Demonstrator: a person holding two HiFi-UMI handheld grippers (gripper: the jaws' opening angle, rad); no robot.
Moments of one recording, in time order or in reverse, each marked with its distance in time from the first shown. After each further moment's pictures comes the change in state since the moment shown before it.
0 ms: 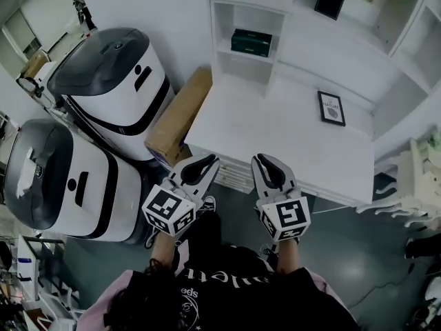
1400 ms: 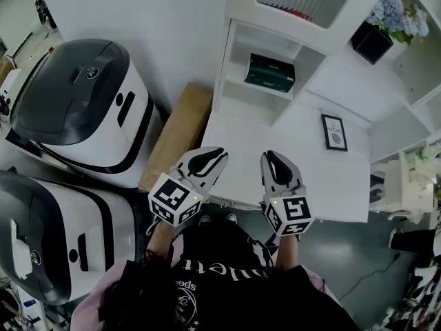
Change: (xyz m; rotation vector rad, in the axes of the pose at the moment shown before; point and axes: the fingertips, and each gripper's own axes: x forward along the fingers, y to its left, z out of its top) left arm 0.129 0.226 0.016 -0.025 0.006 -0.225; right arm 0.235 -0.078 0.014 0.008 0.126 -0.228
